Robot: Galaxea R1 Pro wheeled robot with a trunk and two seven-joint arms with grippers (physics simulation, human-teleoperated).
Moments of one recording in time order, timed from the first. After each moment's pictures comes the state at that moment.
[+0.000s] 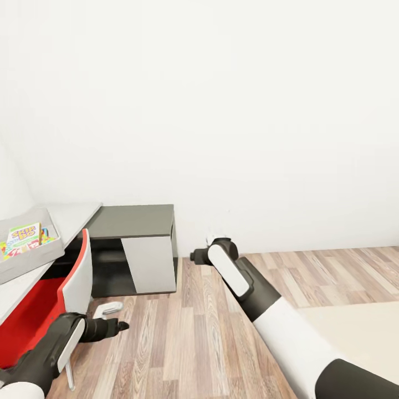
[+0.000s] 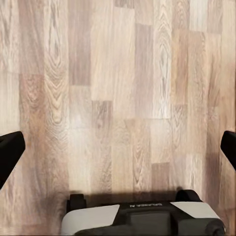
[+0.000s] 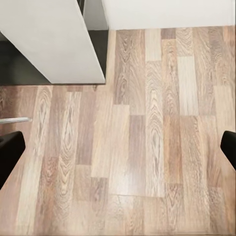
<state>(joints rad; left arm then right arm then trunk) -0.46 0.21 0.07 -0.90 0.16 0.85 -0.30 -0.87 0.17 0.54 -1.09 -0.91 0.88 -0.80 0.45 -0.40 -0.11</state>
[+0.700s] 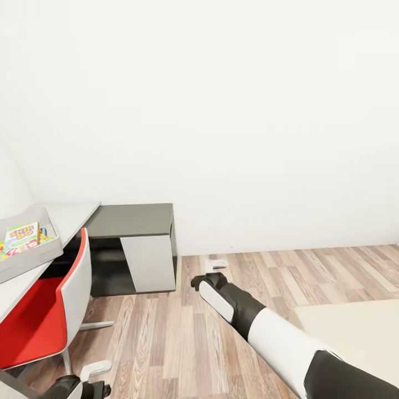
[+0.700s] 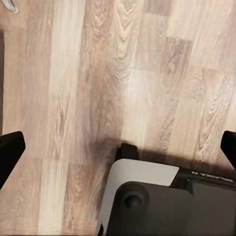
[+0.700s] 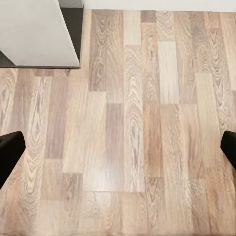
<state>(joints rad) -0.46 0.18 0.05 -0.28 0.16 0.39 -0.06 -0.87 0.17 0.83 -0.70 -0.91 0.50 -0.66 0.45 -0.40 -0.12</state>
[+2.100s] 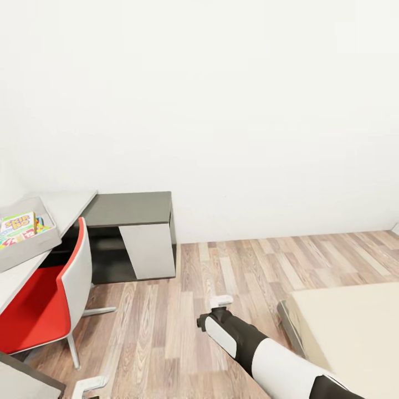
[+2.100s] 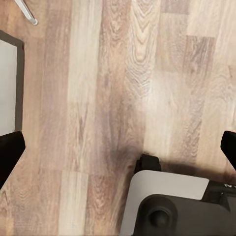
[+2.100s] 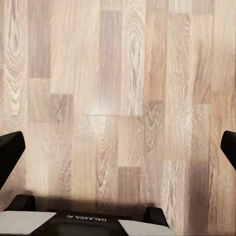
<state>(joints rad) -0.45 0.18 0.05 -0.08 0.12 0.01 -0.05 -0.74 0.17 0.89 -0.52 -0.91 0.46 -0.55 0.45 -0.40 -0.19</state>
